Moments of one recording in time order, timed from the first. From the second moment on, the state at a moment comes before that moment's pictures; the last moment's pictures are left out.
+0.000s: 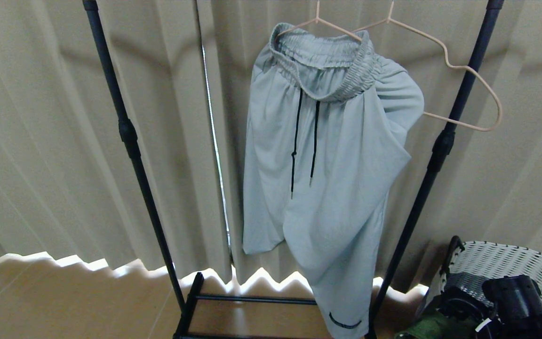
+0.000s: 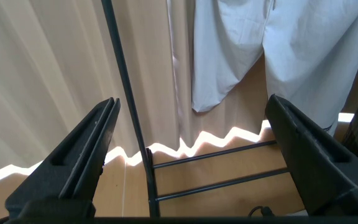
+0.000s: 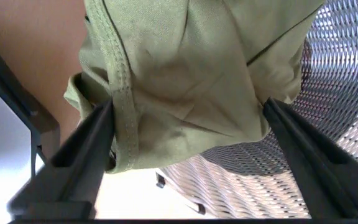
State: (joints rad) left arm 0.01 0.01 0.00 -0.03 -0.23 0.09; right arm 0.01 1.99 -0.09 -0.77 -0.09 -0.42
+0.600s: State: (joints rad) left arm 0.01 0.01 0.00 -0.03 -0.23 0.09; right arm 0.02 1.80 -0.05 -0.76 -0.07 -0.42
